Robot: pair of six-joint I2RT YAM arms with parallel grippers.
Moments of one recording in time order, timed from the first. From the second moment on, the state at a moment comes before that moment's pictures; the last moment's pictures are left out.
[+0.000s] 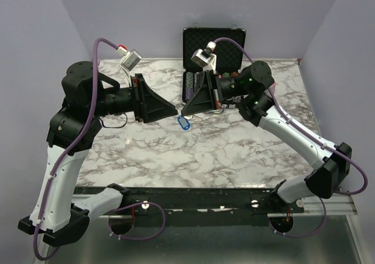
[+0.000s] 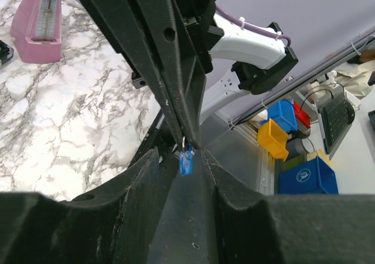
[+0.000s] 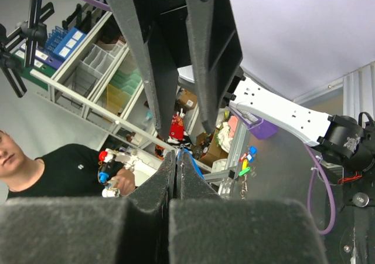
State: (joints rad) left arm -0.39 1.06 1.67 -0.73 0.93 -0.55; right arm 0.73 1.45 1.41 0.52 -1.14 1.37
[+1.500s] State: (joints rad) left arm -0.39 1.08 1.63 -0.69 1.00 -0.57; right arm 0.73 1.51 1.45 0.58 -1.20 1.43
